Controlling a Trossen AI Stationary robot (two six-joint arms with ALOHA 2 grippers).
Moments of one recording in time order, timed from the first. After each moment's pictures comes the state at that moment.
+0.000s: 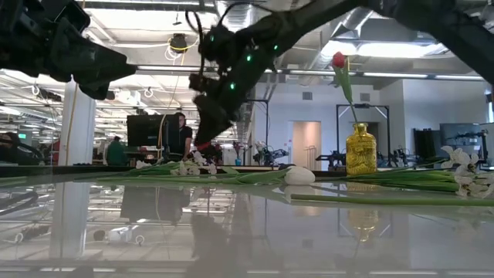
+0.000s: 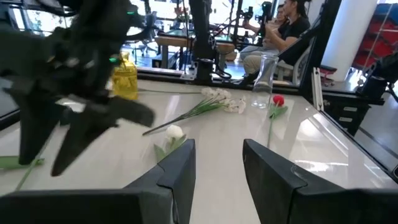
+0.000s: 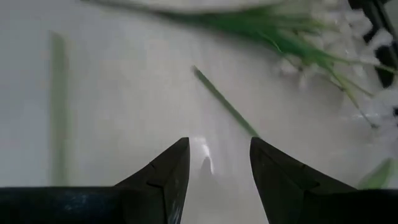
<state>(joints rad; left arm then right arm) -0.34 0.54 0.03 0.49 -0.40 -0.12 -0.22 2.28 1.89 -0.50 0.07 -0.15</state>
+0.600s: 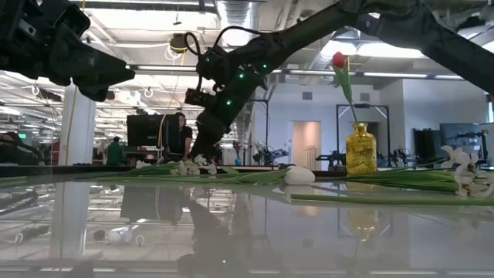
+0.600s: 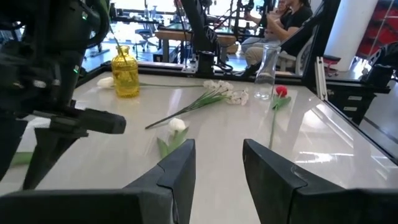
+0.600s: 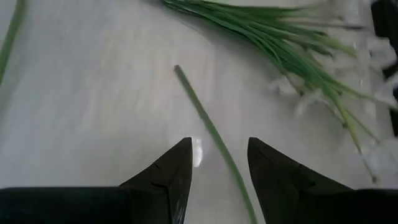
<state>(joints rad) -0.34 0.54 0.03 0.46 -0.40 -0.10 -0.28 2.40 2.04 -0.51 -0.06 -0.41</state>
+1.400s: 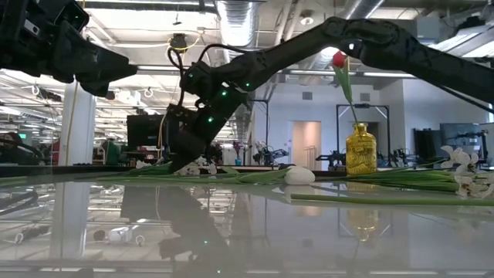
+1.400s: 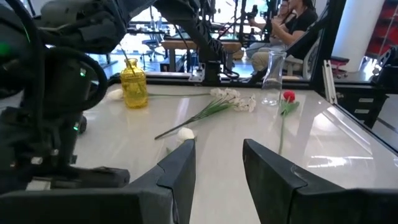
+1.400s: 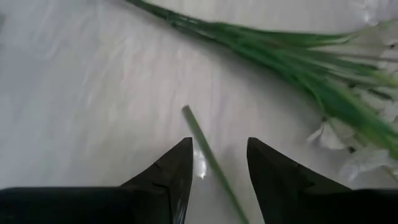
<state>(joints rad) -0.34 0.54 0.03 0.49 -0.43 -0.04 -0.28 2.61 2.27 -0.52 -0.11 -0.38</state>
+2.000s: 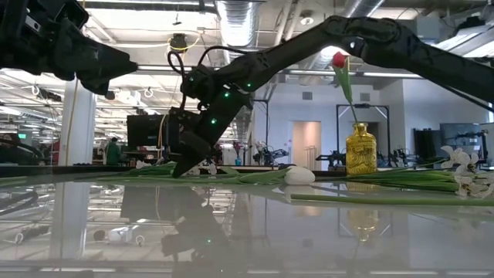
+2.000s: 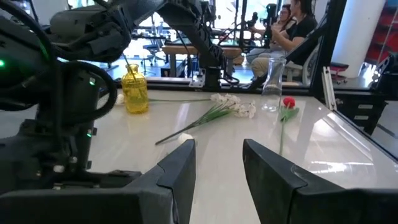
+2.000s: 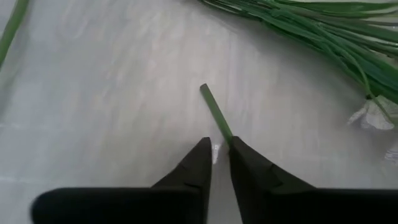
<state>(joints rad) -0.34 0.54 0.03 0.52 -0.43 -0.03 -0.26 2.60 2.24 -0.58 -0.14 -0.38</state>
